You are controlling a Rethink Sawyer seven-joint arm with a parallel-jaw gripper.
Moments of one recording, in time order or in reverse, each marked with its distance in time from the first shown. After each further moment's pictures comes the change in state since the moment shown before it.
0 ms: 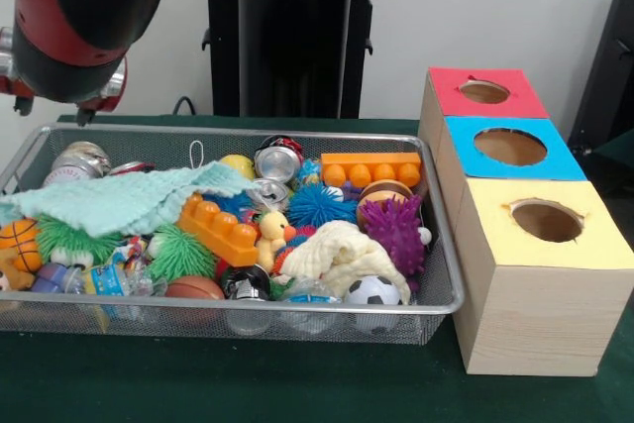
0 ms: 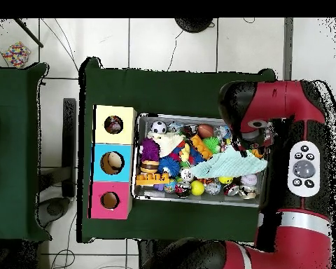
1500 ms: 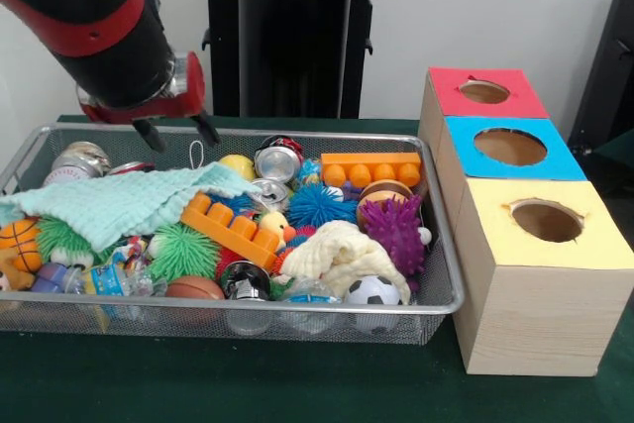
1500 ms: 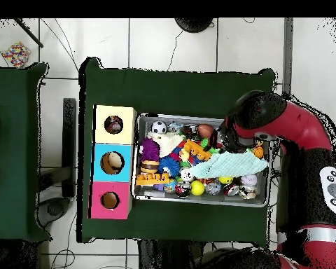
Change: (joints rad) arm -0.139 -0.026 0.067 0.266 0.580 -0.213 0.000
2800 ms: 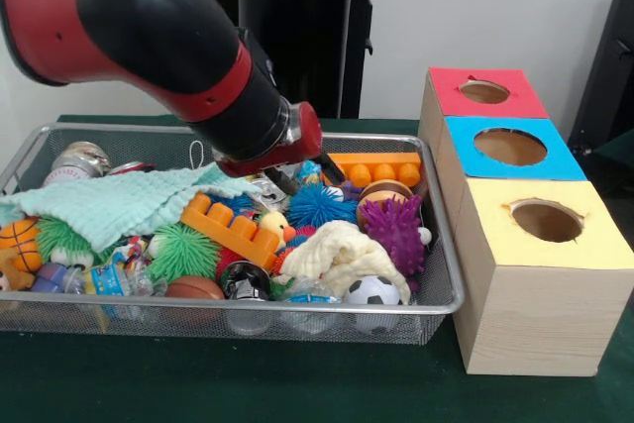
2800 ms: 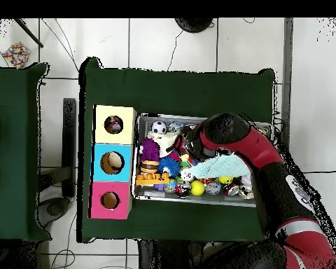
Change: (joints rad) arm -0.018 0.044 0.089 0.289 0.238 -0.291 0.000
